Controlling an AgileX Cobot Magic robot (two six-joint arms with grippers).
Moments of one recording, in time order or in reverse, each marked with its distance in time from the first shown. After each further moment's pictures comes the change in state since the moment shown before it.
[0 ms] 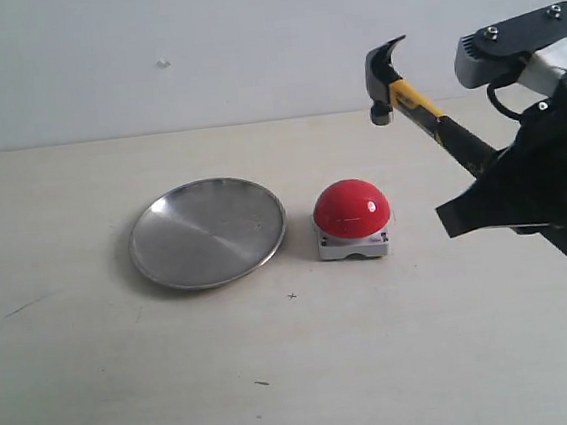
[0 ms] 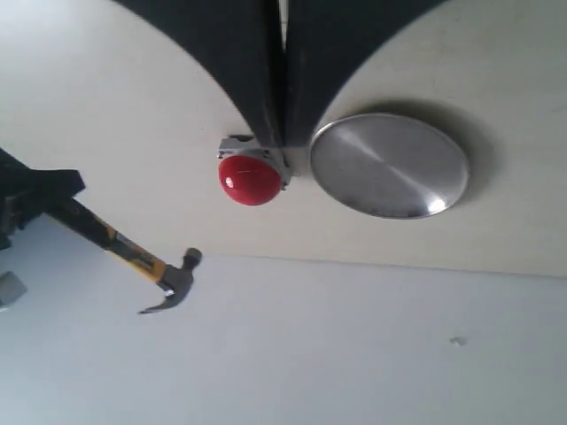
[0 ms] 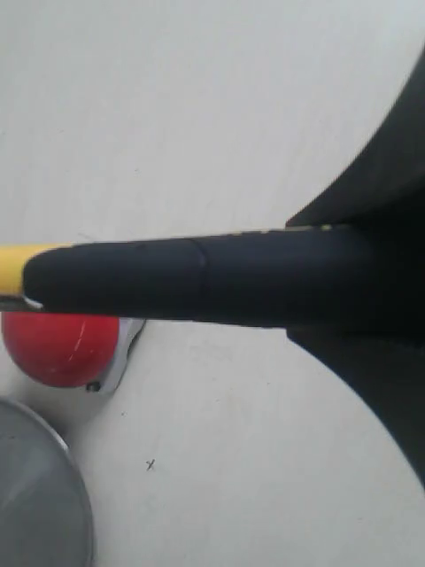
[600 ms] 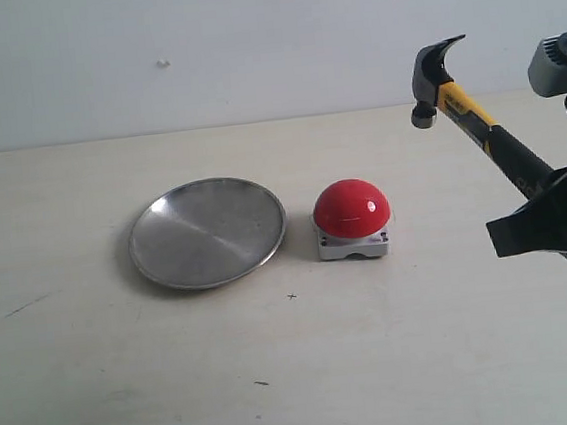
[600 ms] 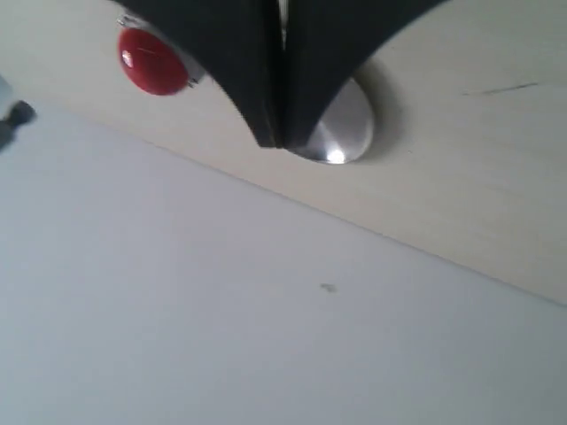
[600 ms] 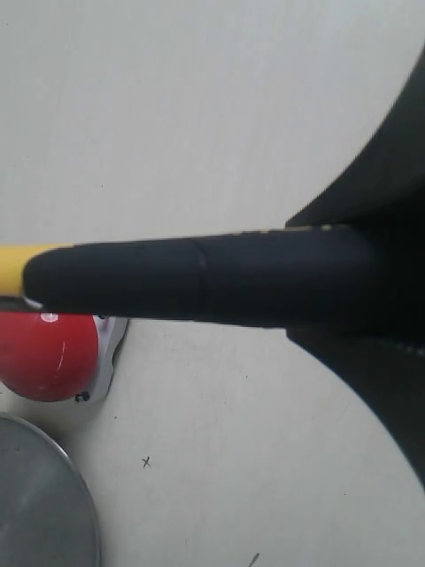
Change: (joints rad) left arm 0.000 -0.029 0.279 -0.082 -0.441 -0.038; right arm 0.000 -0.164 0.108 -0.002 0.019 0.110
